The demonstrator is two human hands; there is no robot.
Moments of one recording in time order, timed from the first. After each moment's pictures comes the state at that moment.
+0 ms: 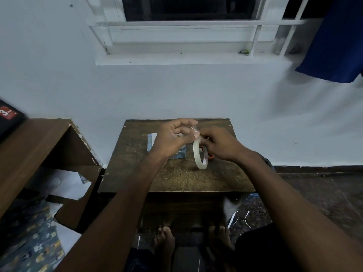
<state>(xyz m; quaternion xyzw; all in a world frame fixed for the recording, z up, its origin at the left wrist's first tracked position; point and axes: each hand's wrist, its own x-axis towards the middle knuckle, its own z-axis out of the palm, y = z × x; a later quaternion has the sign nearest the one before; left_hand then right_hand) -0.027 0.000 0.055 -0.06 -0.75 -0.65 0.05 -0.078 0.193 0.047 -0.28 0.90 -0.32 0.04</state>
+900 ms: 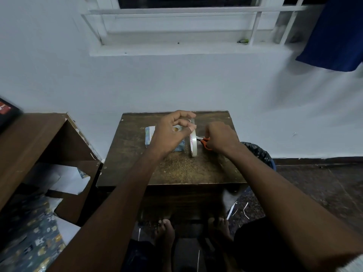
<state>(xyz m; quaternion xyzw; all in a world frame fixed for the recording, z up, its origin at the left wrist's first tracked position) -0.031 -0.003 0.043 -0.07 -0.81 -0.57 0.09 -0.087 0.183 0.025 -0.12 0.99 -0.09 0.00</state>
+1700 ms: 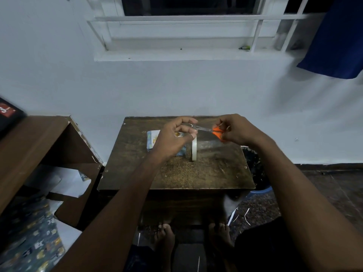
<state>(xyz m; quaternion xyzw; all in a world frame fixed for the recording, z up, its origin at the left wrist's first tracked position) -0.035 -0.005 0.037 -0.07 -0.80 -0.59 0.06 -0.104 0.237 0.066 -0.17 0.93 -0.33 0.07</state>
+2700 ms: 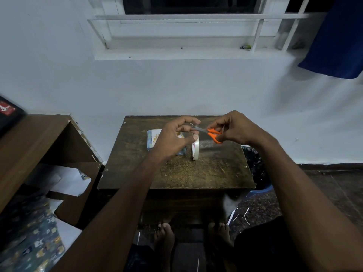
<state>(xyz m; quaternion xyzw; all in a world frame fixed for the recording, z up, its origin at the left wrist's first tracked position) -0.035 -0.004 0.037 -0.09 -0.81 -0.58 0.05 -0.095 0.233 0.079 -0.23 0.89 -0.39 0.11</state>
